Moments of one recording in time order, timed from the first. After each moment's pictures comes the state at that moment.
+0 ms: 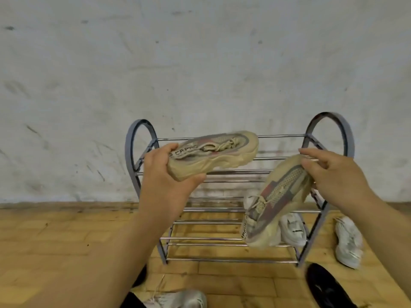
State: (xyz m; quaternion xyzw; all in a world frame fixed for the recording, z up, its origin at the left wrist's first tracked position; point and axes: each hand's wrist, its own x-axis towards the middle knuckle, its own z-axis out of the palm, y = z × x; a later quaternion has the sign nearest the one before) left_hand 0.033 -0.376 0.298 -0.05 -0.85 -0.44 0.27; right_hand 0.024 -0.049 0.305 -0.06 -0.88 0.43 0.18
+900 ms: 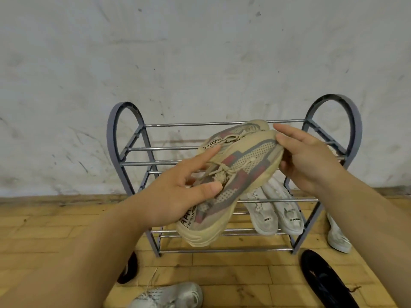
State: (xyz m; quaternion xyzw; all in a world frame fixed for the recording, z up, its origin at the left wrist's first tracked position) left_hand 0.014 -0.382 0.294 -0.25 -0.84 -0.47 -0.10; right_hand -0.020 -0.101 0.297 -0.08 -0.64 0.76 0.06
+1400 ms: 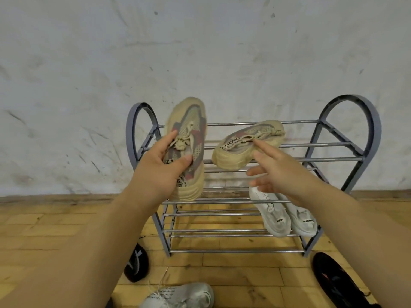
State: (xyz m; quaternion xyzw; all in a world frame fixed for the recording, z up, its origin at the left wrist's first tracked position) left_hand -0.005 -0.423 0.288 -0.04 -0.77 -0.63 0.09; right_hand -0.016 -0.159 0.280 -0.03 -0.79 0.62 -0.04
